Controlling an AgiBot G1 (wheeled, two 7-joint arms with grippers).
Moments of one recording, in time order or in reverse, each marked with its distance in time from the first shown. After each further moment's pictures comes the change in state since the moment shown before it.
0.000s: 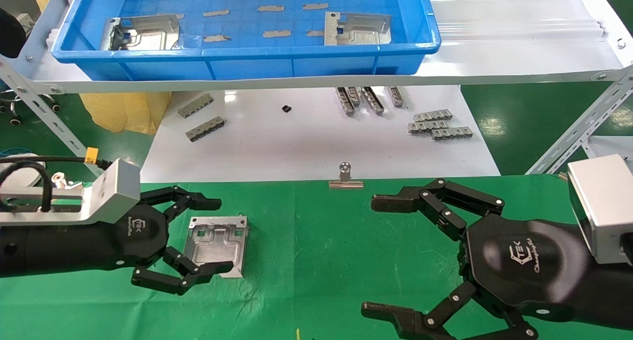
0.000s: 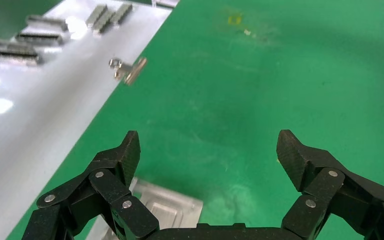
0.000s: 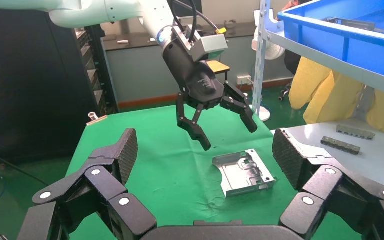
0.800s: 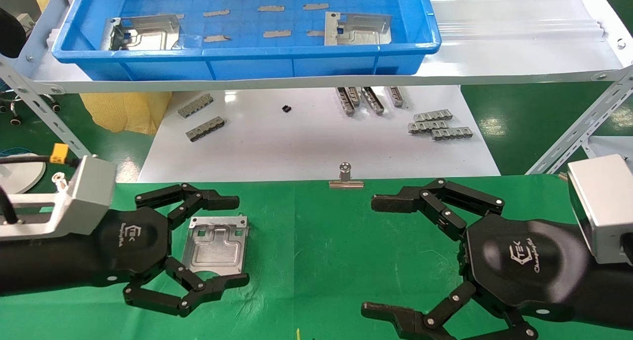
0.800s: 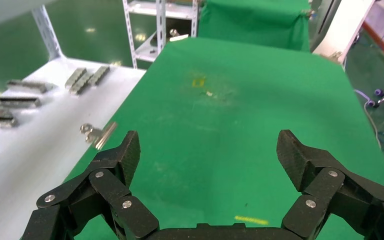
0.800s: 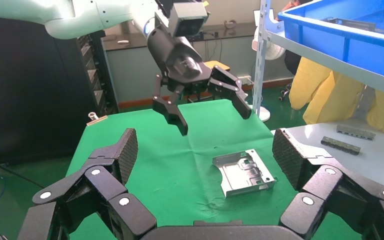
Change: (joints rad) left arm 0.179 0.012 -0.277 -0.079 -0.091 0.120 -0.032; right arm 0.000 0.000 -0.001 0.000 0.000 0.000 0.000
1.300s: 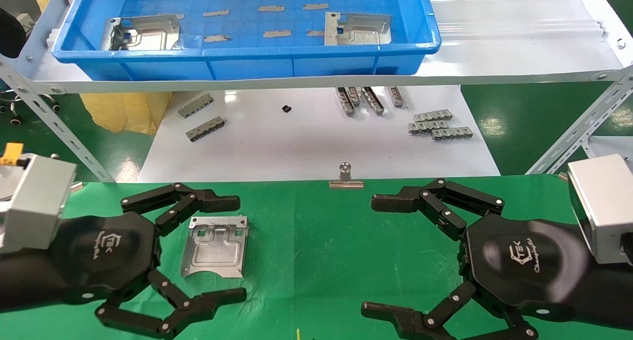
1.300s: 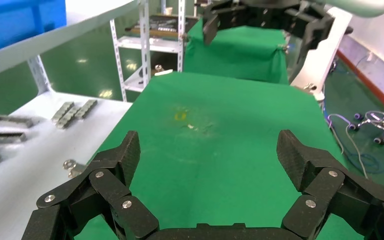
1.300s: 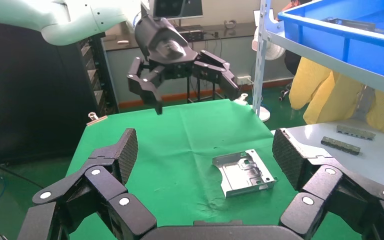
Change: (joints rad) left arm 0.112 0.007 -0.173 -0.049 -0.057 0.075 -0.020; right arm 0.000 0.000 0.000 0.000 0.000 0.000 0.000
